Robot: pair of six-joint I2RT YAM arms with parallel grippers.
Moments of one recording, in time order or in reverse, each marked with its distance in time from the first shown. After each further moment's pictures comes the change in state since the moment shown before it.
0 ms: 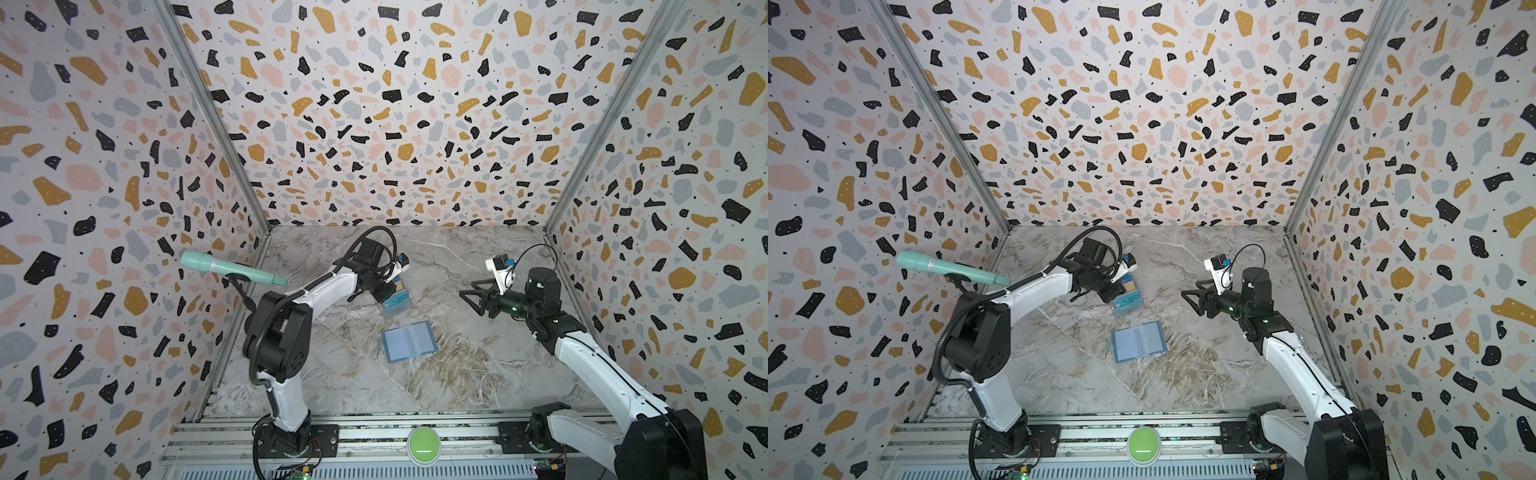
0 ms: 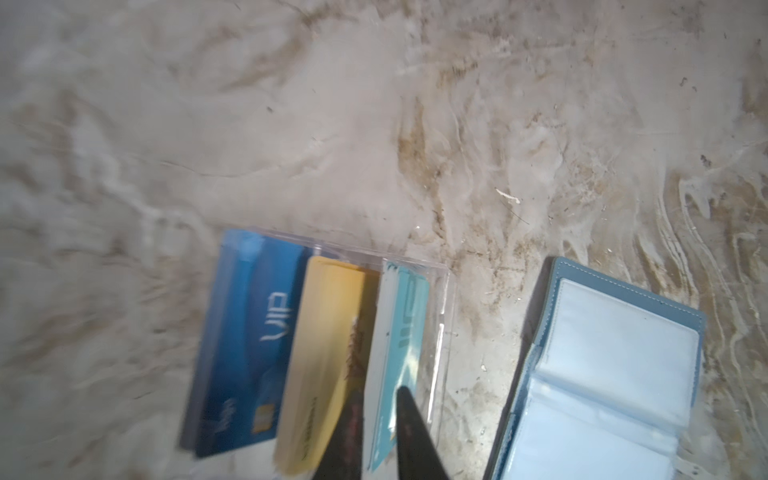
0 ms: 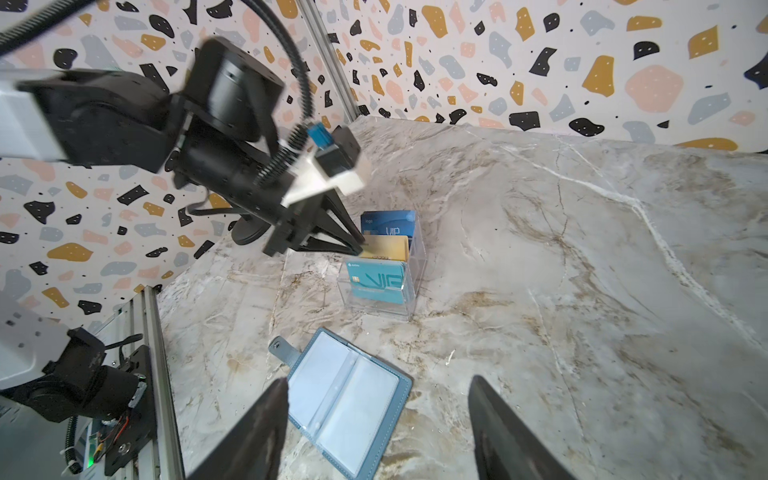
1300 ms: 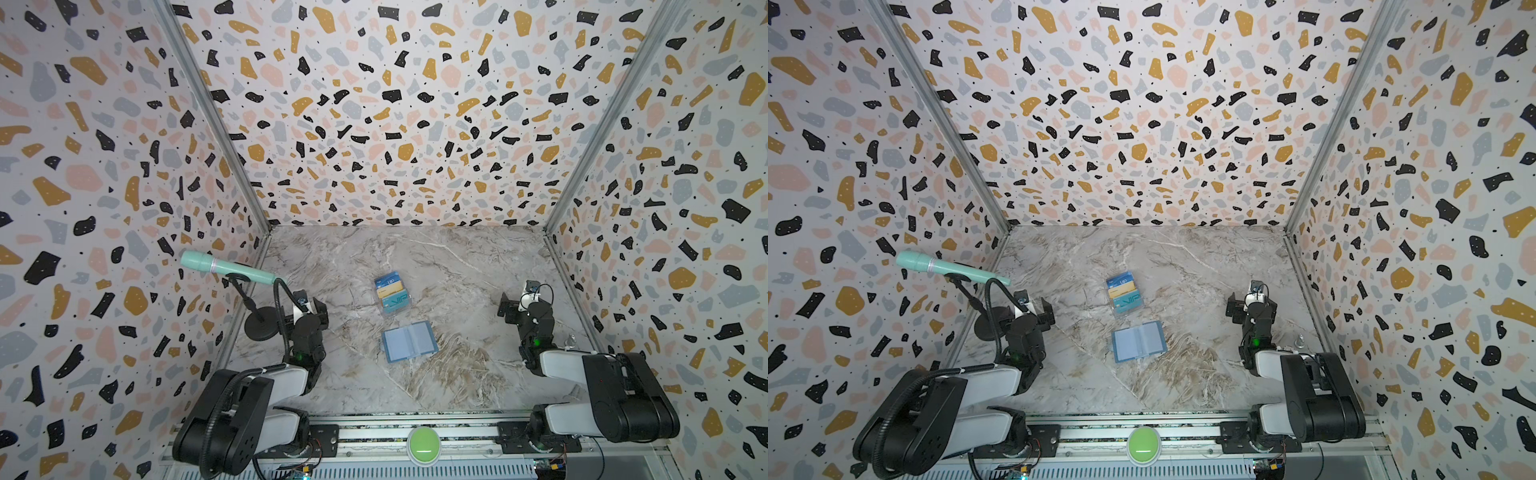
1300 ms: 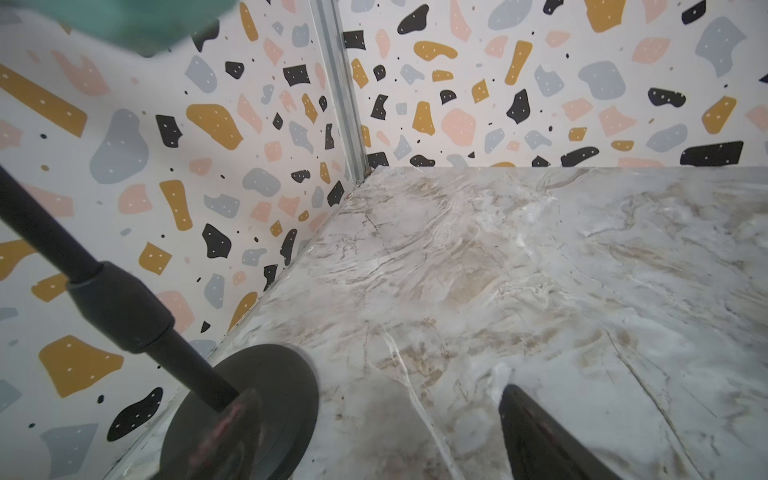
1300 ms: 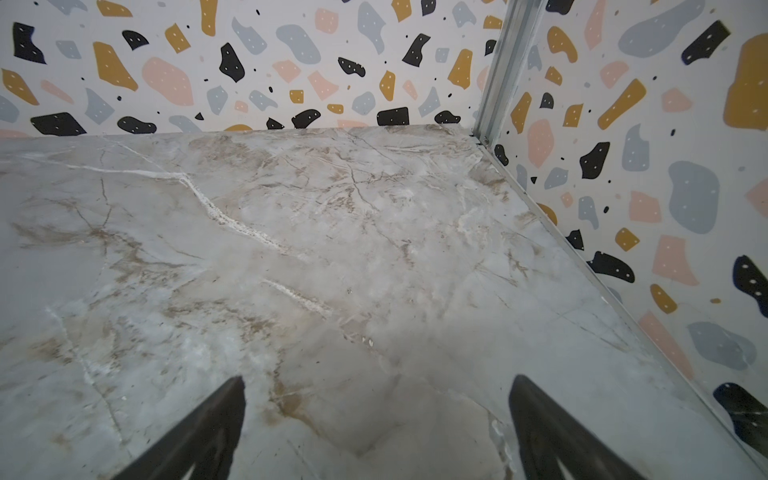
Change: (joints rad) left arm 0.243 -0.421 -1.150 1.452 -0.888 -0.422; right arm -0.131 0.300 -0.457 0.887 0.937 -0.081
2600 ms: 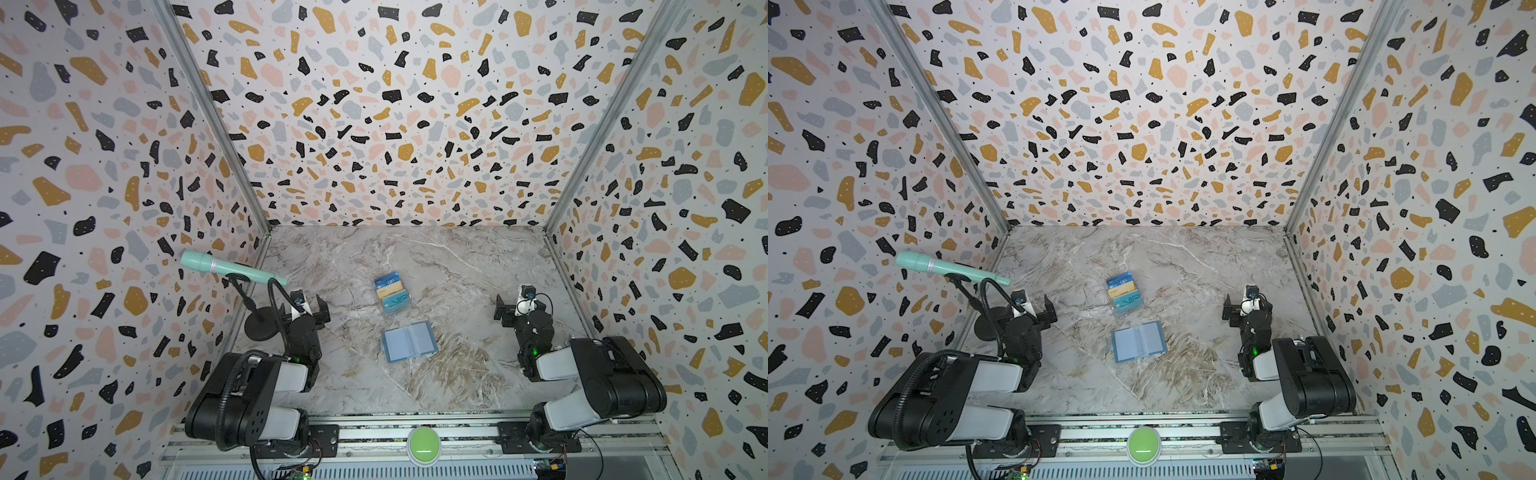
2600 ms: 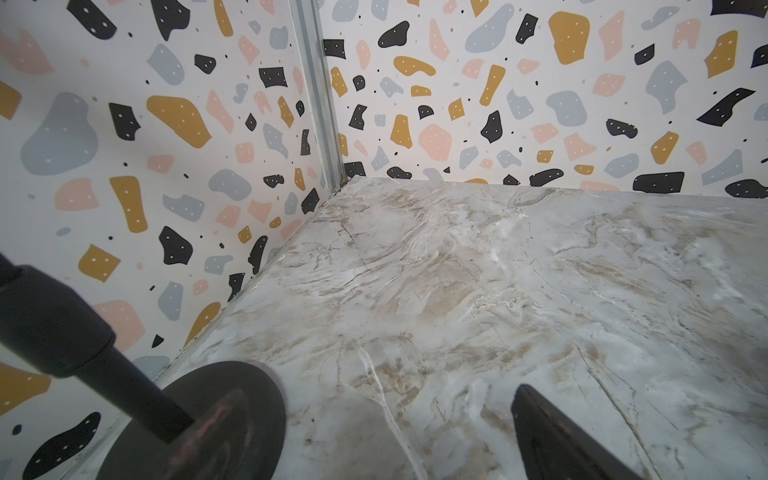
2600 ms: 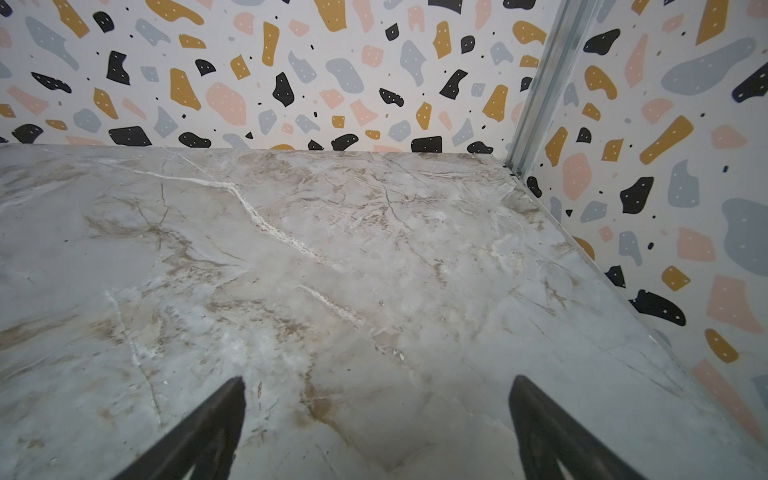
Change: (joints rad) left arm 0.056 0.072 0.001 0.103 0.138 -0.012; right arm 0.000 0.119 -0.060 0.245 -0.088 -0.047
